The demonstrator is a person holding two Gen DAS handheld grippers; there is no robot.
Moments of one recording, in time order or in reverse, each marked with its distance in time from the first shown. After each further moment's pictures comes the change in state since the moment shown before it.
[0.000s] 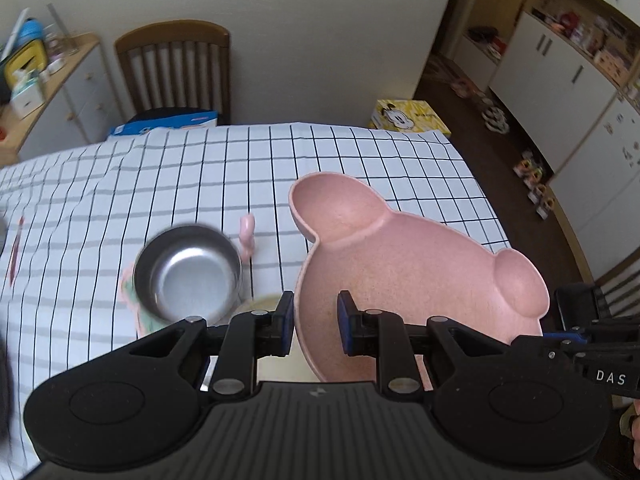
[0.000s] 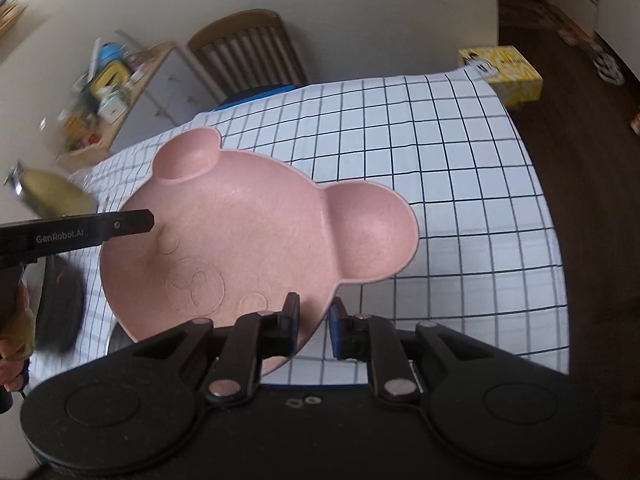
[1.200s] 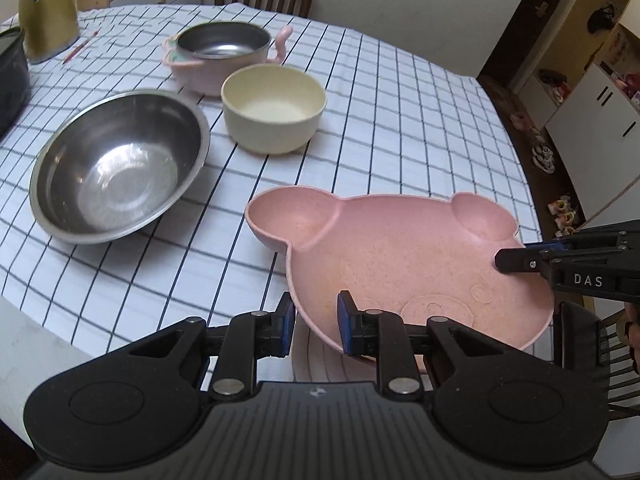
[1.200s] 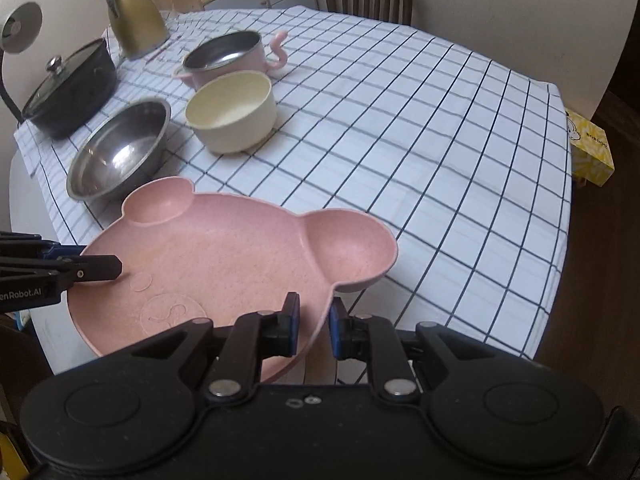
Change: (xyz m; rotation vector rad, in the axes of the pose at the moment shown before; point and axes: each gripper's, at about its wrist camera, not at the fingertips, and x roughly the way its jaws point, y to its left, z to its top) left arm 0.006 -0.068 -0.230 -0.308 -0.010 0.094; right arm 0.019 -0.046 -0.108 -0.522 0.094 0.041
